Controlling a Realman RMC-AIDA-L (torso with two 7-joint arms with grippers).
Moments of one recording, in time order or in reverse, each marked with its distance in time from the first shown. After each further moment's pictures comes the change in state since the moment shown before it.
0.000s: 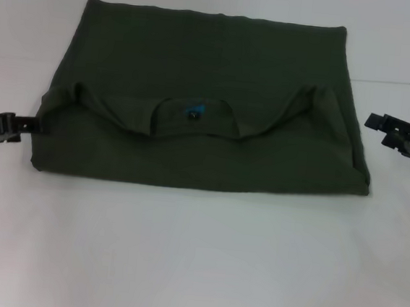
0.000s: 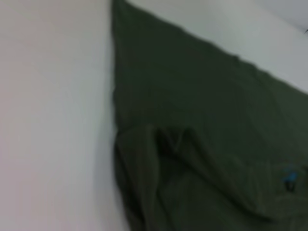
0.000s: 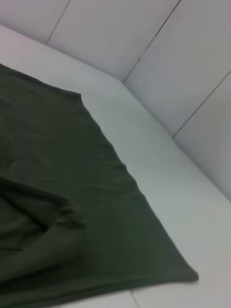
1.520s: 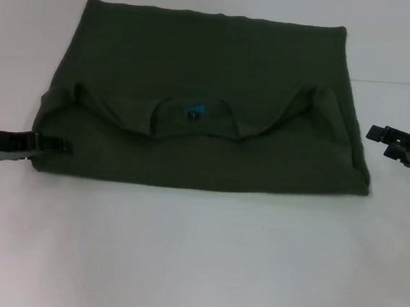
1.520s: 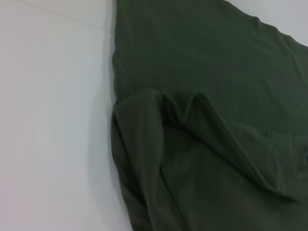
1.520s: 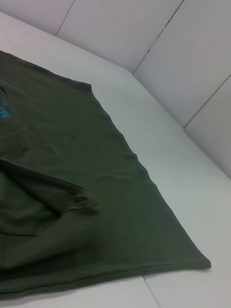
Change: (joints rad) left arm -0.071 -0.005 0.018 -0.146 0.104 -0.123 -0.013; right arm -0.020 -0.010 -0.041 0.001 0.000 0.004 0.014
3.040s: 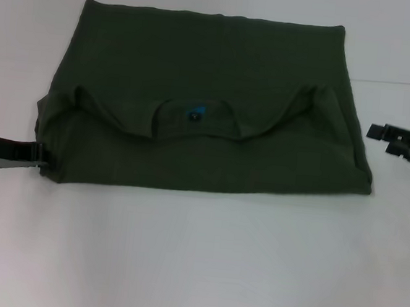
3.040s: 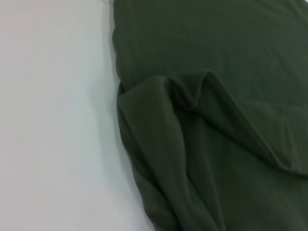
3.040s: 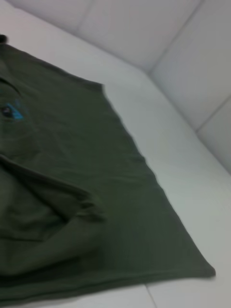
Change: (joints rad) left arm -0.012 0.000 0.072 0.007 0.063 0.001 -0.055; right arm 0.004 -0.025 -0.084 -0.070 -0.026 -0.033 0.076
